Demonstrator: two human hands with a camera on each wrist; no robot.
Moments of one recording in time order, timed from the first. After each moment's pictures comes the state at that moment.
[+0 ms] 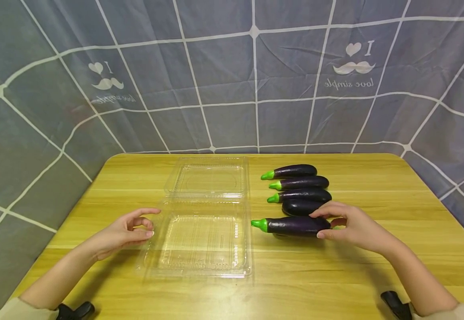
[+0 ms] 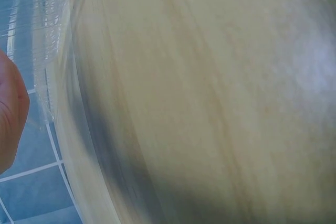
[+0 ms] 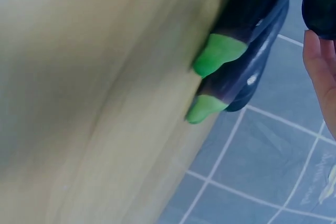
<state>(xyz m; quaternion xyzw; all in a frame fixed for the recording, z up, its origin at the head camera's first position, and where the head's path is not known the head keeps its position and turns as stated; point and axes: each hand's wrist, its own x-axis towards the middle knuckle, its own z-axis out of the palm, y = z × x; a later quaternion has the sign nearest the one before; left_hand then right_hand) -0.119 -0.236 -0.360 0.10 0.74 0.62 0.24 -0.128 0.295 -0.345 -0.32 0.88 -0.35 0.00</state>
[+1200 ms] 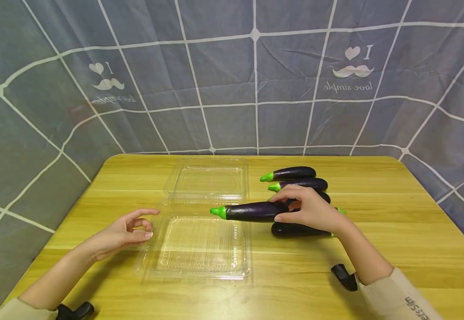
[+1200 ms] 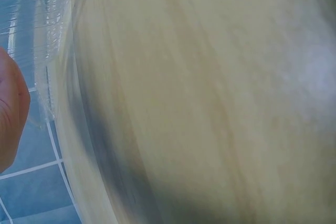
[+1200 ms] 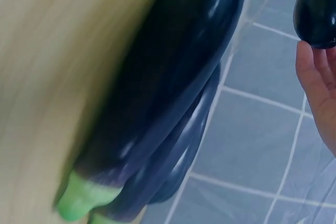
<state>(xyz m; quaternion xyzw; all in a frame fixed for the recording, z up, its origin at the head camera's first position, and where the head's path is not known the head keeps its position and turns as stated) -0.121 -0.237 -0.364 0.10 0.72 0.63 0.25 -0.164 0.222 -0.328 -0.38 0.83 -0.40 0.02</state>
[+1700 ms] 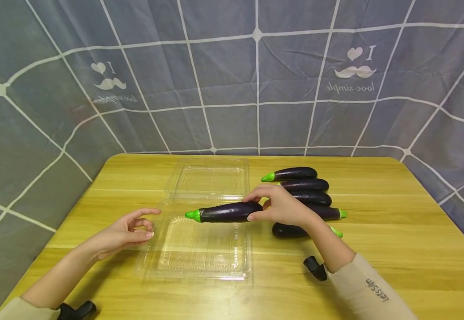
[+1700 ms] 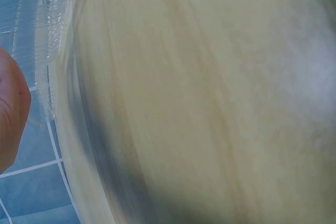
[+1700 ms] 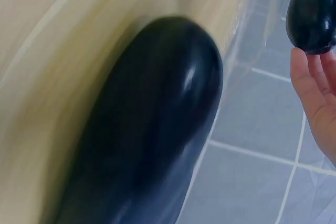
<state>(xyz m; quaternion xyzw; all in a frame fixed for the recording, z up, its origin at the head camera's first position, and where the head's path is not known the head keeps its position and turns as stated) -0.121 -0.238 -0.364 0.10 0.71 0.64 0.26 -0.179 0.168 -0.332 -0.37 0.84 -0.40 0.08</state>
